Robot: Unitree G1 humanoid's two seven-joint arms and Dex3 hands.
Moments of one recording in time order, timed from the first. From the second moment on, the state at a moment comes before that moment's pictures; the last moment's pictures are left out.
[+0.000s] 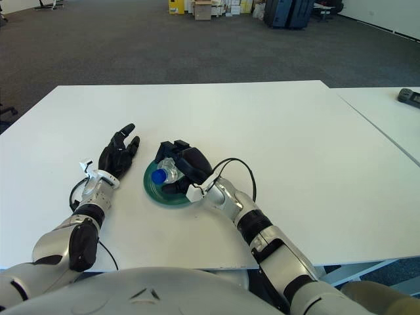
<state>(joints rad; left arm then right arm) -0.45 0.04 0.41 1.15 -0.39 -0.41 -0.62 -0.34 -0.16 0.56 0.63 -0.62 -0.73 -0.25</state>
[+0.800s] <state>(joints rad) -0.44 0.03 0.41 1.11 -0.39 -0.38 -0.62 -0.40 -0.23 0.58 0.64 -0.63 -0.81 -0.03</state>
